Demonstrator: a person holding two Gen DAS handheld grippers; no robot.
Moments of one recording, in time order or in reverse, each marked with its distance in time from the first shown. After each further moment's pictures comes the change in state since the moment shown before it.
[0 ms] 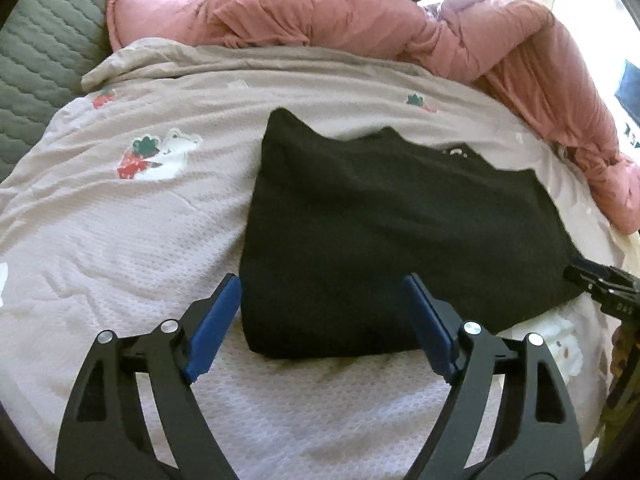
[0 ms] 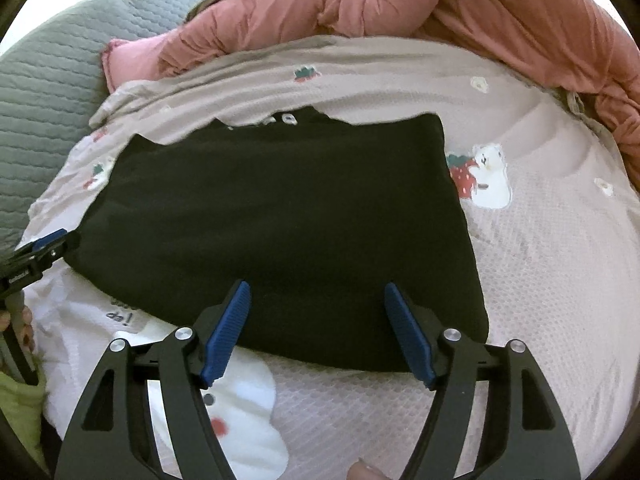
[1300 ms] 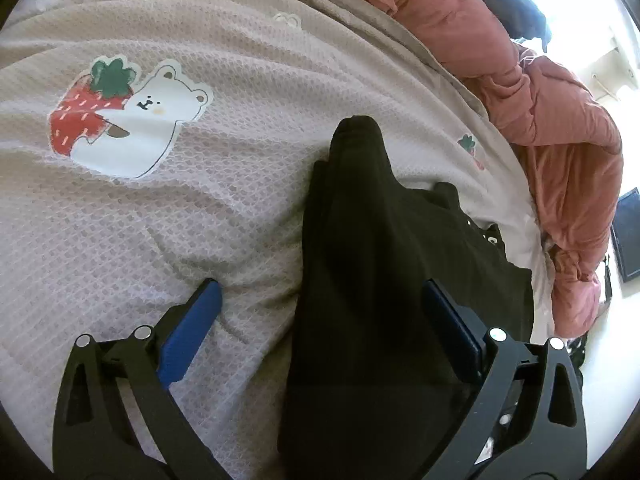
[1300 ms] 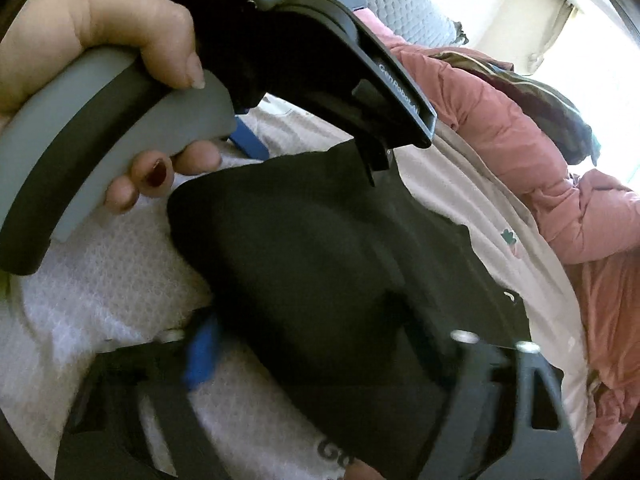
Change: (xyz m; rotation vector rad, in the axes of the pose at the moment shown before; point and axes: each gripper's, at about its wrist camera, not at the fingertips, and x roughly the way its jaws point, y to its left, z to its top) left arm 0.097 0.079 0.063 -0.386 0.222 -0.220; right arm 0.072 0.243 -0.019 -0.807 -0.159 -0.030
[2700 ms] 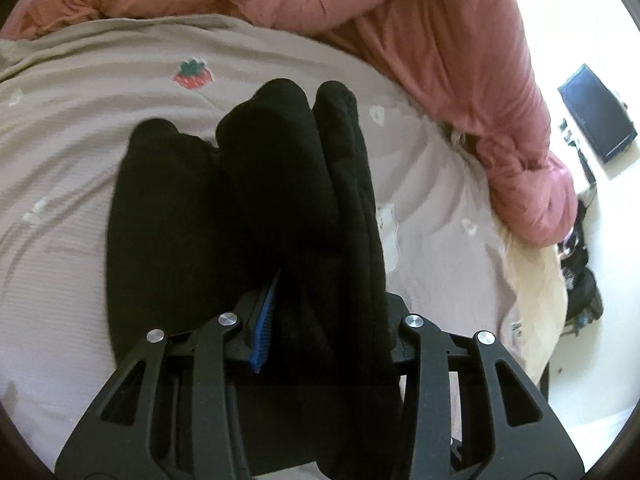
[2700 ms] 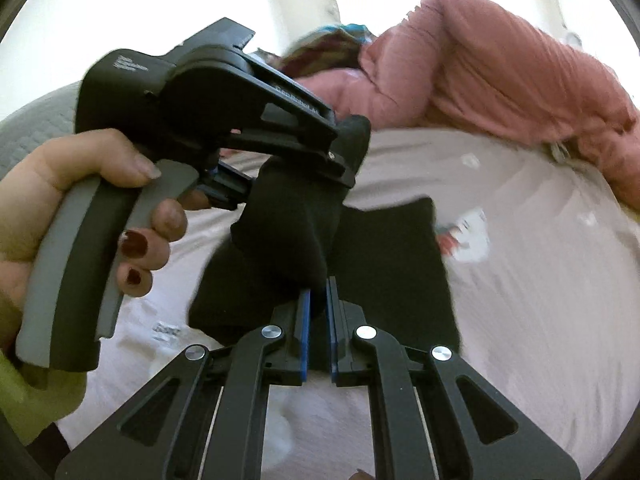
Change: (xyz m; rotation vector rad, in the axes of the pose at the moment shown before) left arm 0.064 -0.305 -0.103 0.362 0.099 -0.079; right arm -0.153 -0.189 -0.203 0.809 -0.210 -0.001
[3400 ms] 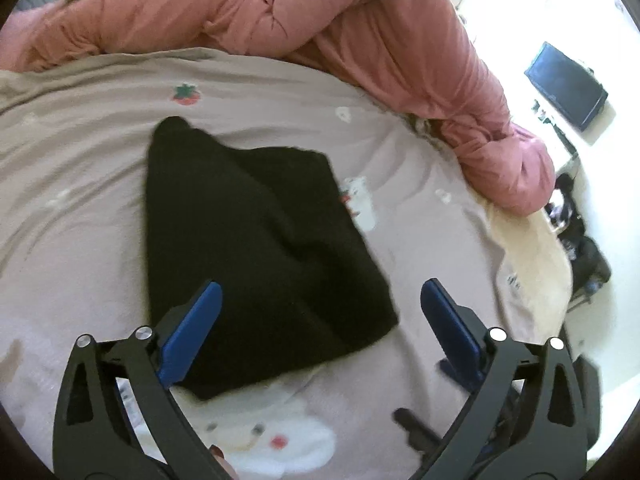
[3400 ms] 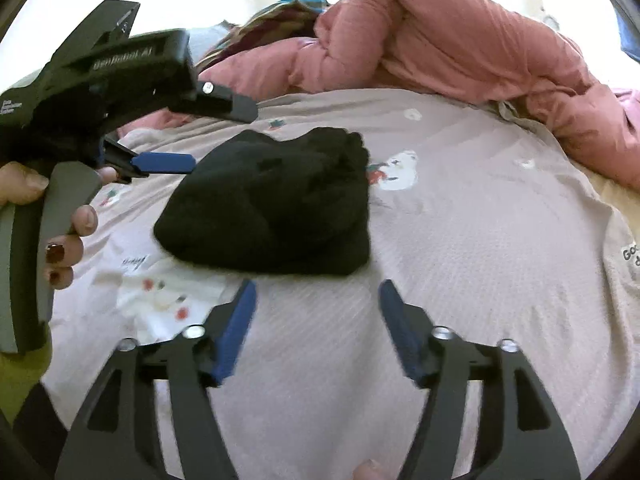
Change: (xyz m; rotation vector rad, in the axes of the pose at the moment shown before) left arm -0.057 -0.012 -0.080 0.148 -0.136 0.001; right arm -0.058 -0.024 -0.047 -0.003 0.111 -0.117
